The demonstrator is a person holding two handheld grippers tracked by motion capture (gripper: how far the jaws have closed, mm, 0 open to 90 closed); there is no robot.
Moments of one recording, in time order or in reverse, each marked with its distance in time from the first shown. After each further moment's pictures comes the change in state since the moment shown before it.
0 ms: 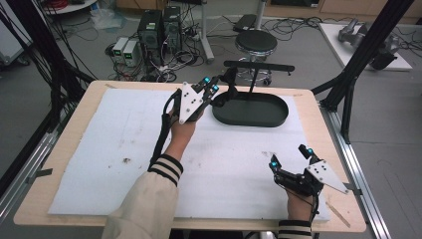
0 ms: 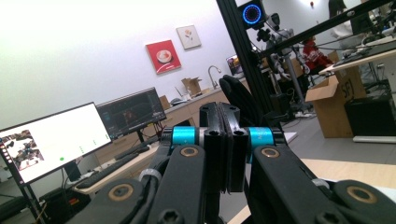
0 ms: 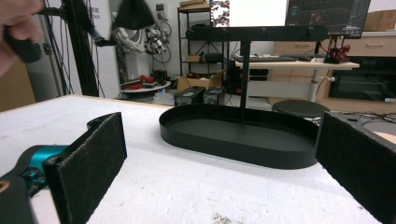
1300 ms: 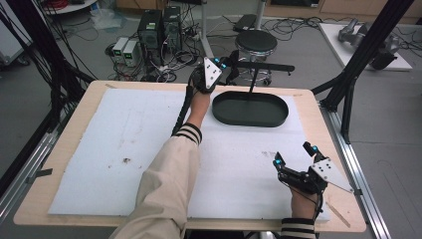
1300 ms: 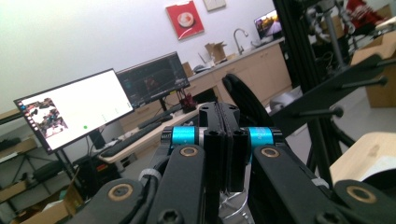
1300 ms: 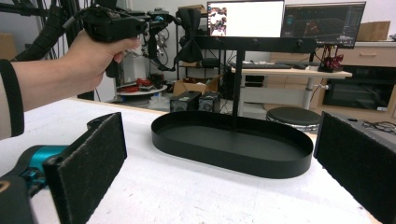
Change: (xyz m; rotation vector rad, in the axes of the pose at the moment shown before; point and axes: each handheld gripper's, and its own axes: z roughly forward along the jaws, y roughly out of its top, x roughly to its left) left arm 0.029 -0.072 0.107 0.157 0.107 0.037; right arm -0.009 0.007 -0.001 -0.018 -0.010 -0.024
